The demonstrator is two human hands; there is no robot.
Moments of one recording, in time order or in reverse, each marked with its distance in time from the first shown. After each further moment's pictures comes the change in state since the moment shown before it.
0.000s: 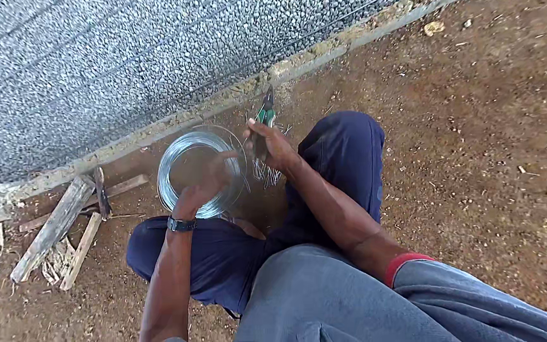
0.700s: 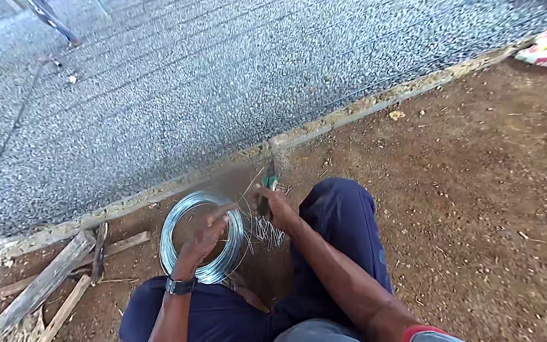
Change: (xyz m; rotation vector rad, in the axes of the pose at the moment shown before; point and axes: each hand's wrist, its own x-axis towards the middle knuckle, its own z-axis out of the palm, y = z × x) left_hand 0.007 0.005 -0.021 0.068 0.157 0.178; right_hand -0.005 -0.009 0.011 -0.074 0.230 0.075
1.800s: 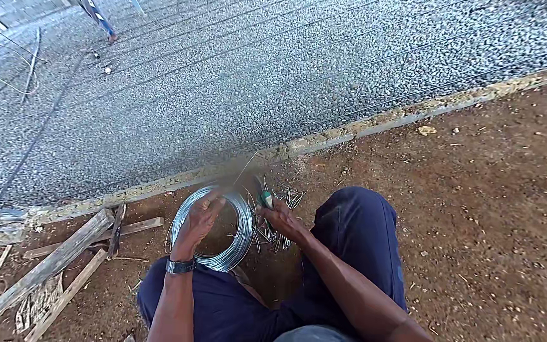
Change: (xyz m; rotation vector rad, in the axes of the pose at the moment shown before) left_hand -0.011 0.010 -0.039 0.020 0.208 0.007; right_hand -0.015 0.024 0.000 -0.777 -0.197 -0.103
